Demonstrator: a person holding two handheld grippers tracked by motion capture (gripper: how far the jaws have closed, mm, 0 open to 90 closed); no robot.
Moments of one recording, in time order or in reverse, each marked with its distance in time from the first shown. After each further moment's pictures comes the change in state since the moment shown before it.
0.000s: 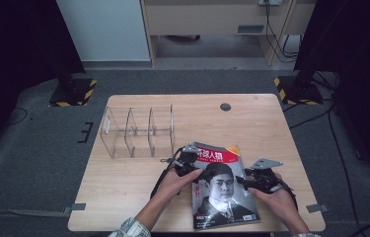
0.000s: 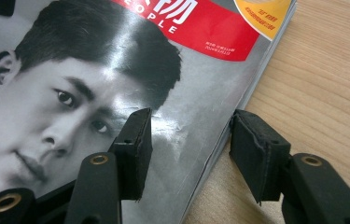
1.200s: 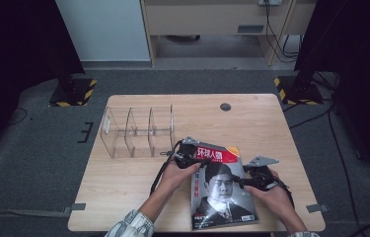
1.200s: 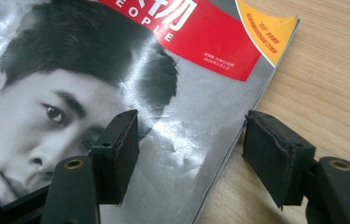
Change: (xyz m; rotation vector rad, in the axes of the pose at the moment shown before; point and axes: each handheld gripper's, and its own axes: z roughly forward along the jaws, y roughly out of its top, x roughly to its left) left arm 0.008 0.018 0.000 -0.003 0.056 -0.001; right arm 0.002 0.008 0.010 -0.003 -0.001 0.014
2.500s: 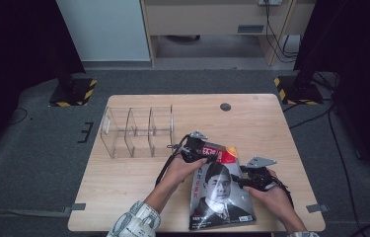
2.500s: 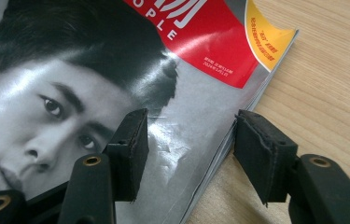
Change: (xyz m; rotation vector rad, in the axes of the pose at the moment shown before) left arm -0.011 0.025 0.006 0.040 -0.056 0.039; right arm 0.005 0.001 0.001 -0.014 0.003 -0.075
